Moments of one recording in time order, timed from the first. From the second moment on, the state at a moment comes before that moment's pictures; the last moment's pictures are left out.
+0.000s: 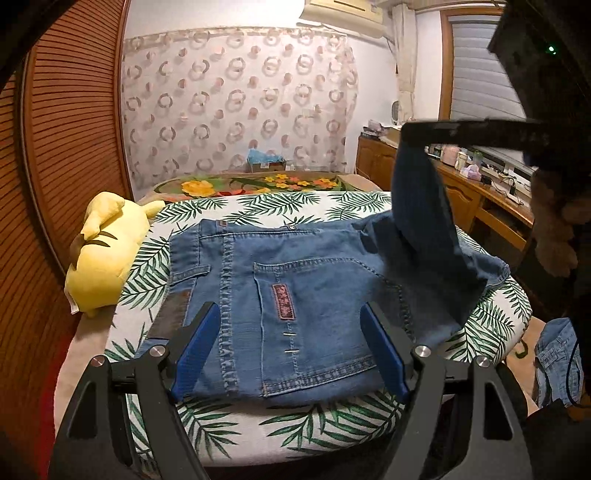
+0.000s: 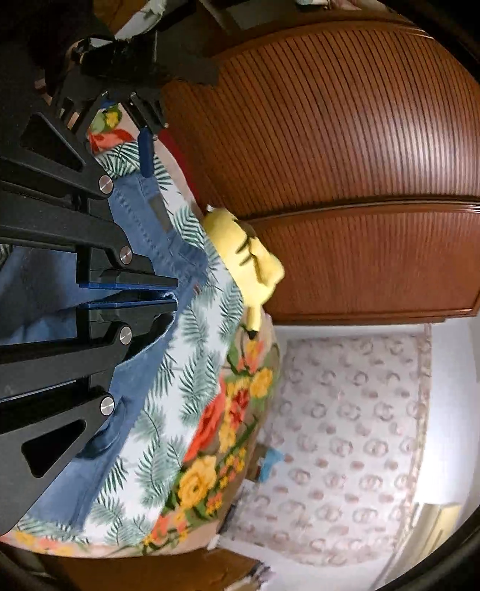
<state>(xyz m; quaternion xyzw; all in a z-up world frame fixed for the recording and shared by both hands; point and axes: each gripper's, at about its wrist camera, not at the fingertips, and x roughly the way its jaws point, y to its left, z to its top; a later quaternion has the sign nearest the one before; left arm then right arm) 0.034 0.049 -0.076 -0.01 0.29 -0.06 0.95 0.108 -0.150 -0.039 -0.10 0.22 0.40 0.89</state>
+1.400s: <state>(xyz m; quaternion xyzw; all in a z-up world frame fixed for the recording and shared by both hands) 0.112 -0.014 -0.131 0.02 0.37 -0.17 0.91 0.146 -0.173 -0.103 -0.05 0.38 0.23 0.89</state>
